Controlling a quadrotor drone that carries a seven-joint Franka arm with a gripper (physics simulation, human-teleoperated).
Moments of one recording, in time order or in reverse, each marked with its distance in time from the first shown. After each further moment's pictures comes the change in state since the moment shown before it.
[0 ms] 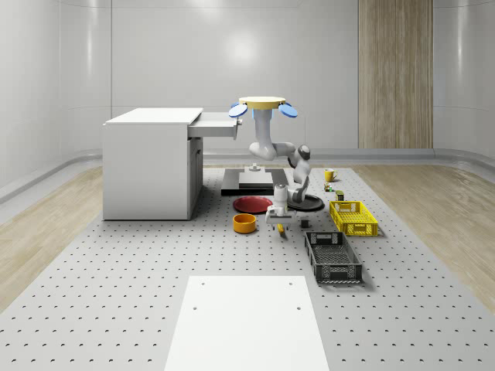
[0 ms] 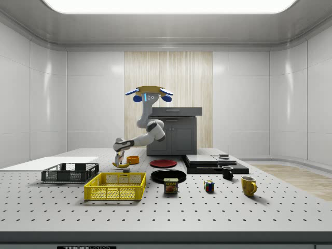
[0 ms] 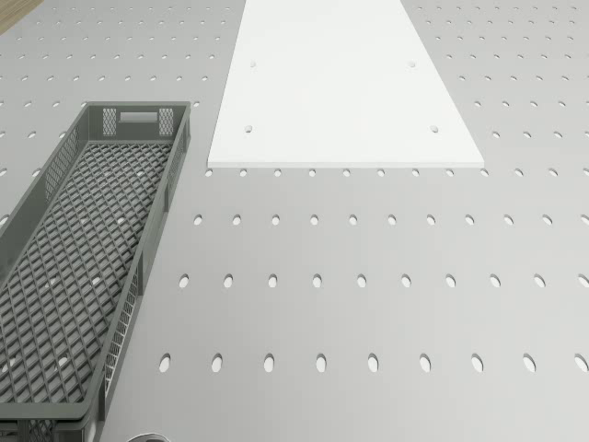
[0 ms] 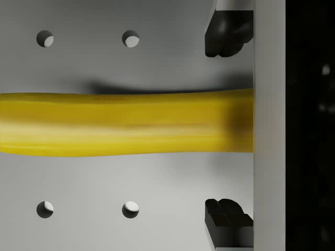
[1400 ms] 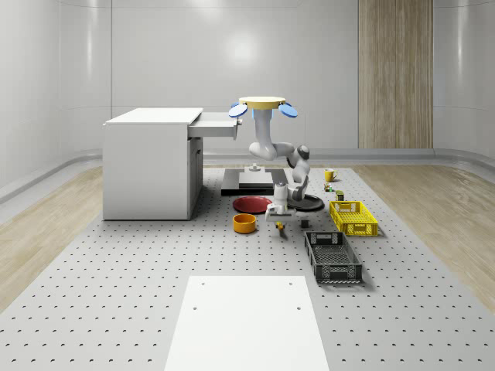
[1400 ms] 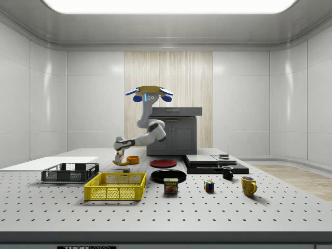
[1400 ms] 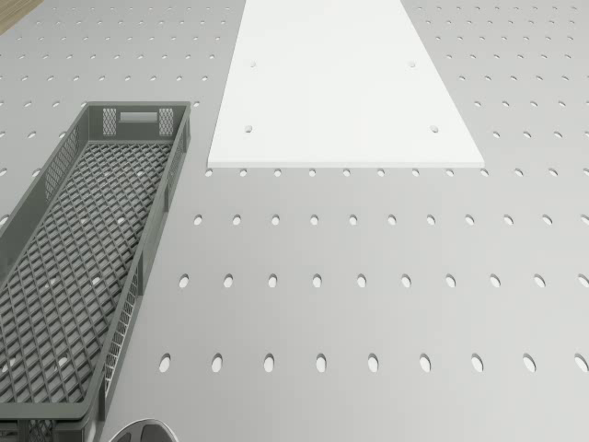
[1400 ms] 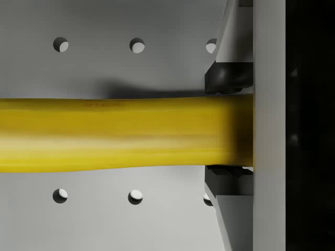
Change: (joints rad) arm -0.047 0.007 -0.040 -0.047 -0.036 -0.048 0.009
